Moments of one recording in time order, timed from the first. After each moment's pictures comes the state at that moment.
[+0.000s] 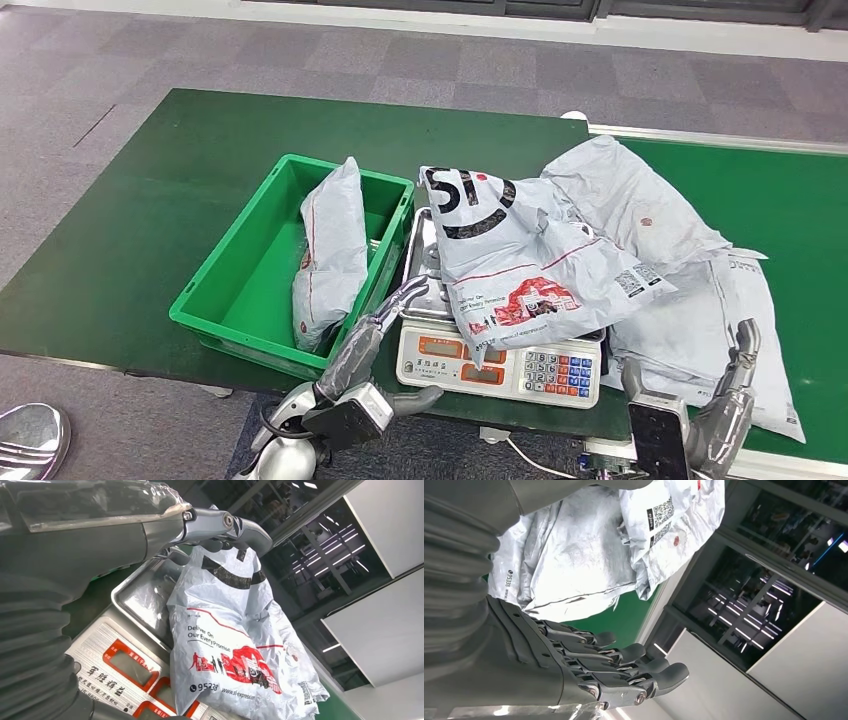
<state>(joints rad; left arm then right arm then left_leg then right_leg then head) -0.04 -0.10 -0.28 -1.45 -0.82 0.12 -0.47 0.28 0.20 -0.14 -1.86 0.68 -0.53 -0.47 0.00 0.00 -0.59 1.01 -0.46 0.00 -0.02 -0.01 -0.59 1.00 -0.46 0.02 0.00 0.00</state>
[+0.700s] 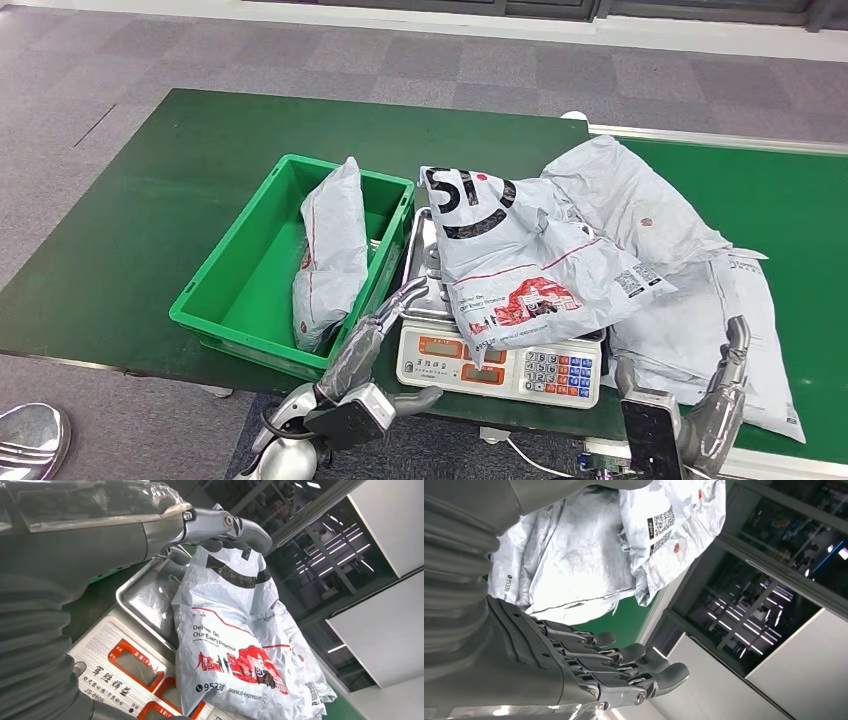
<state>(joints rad) -0.04 -0.10 -0.28 -1.44 -0.83 0.13 -0.47 0.27 0.19 -0.12 -1.84 0.69 -0.53 -0.46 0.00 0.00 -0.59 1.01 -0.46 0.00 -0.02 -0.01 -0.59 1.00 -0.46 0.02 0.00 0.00</state>
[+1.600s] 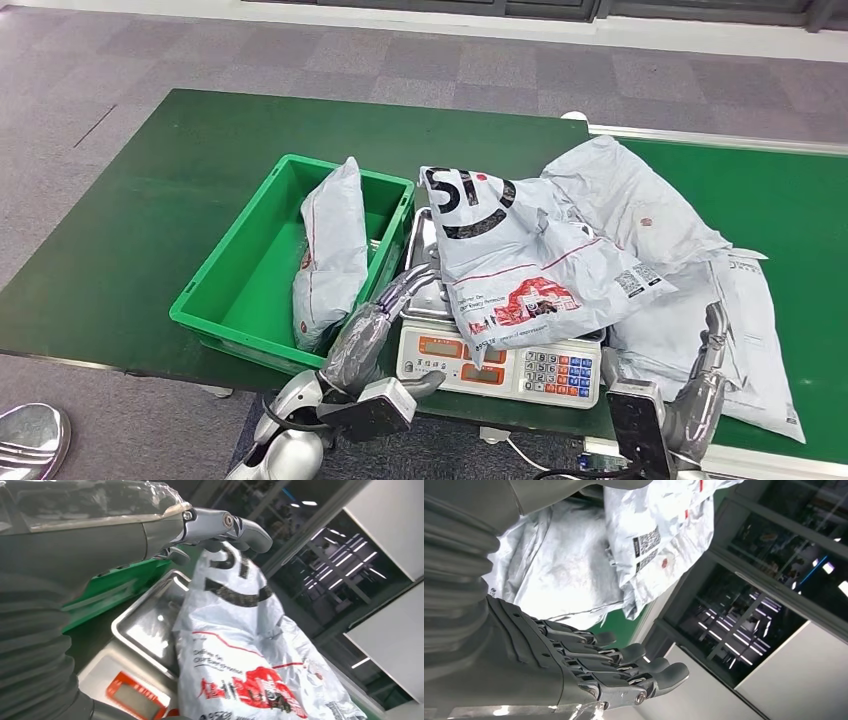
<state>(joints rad) -0.09 -0.11 -0.30 -1.46 -0.97 0.17 -0.40 0.23 0.17 -0.08 -1.80 0.69 -0.51 -0.47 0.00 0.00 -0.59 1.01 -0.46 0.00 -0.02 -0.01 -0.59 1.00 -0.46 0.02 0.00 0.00</state>
